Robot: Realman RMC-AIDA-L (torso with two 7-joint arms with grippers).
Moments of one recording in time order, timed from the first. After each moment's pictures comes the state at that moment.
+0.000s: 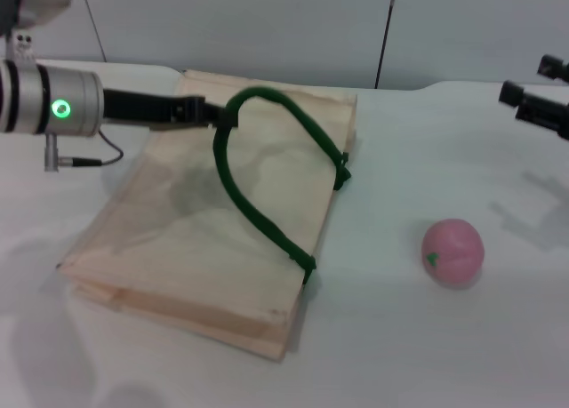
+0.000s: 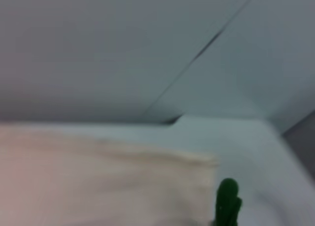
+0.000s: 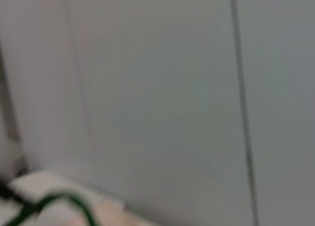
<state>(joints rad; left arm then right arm) -0.99 -1.94 2.86 -0.45 -0.18 1.41 -1.93 0.64 2.01 -0.28 -0.54 1.12 1.43 -1.92</state>
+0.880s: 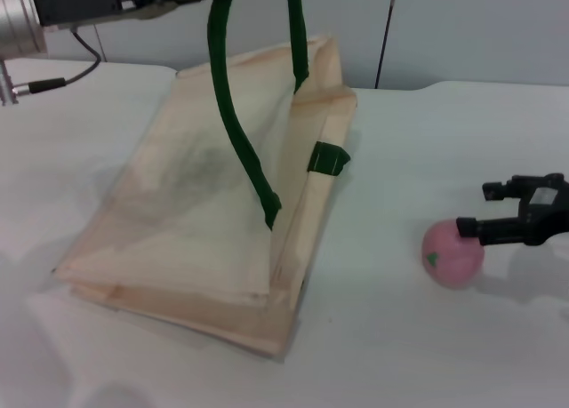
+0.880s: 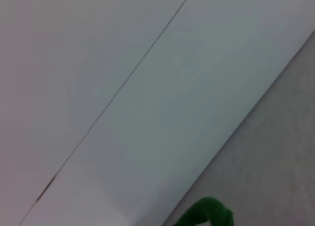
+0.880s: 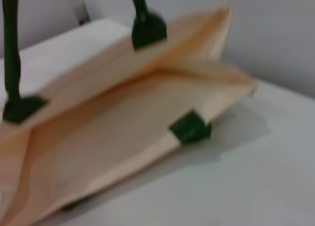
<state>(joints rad) -0.96 -1.90 2.86 -0.56 -0.57 1.82 -1.87 0.71 2.02 -0.39 -0.63 0.66 1.49 -1.67</state>
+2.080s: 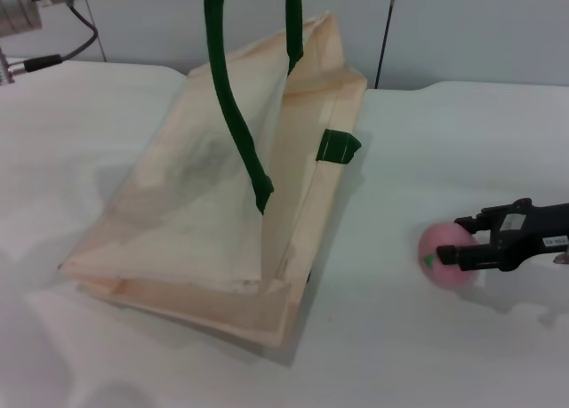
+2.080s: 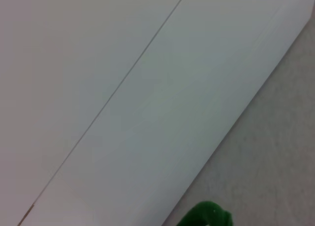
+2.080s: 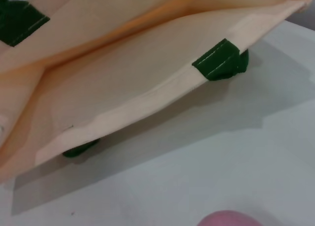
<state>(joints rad) -0.97 -1.89 2.86 -0.56 -0.63 1.85 -1.87 0.76 2.02 -0.49 -0.54 0.58 1.41 -1.62</state>
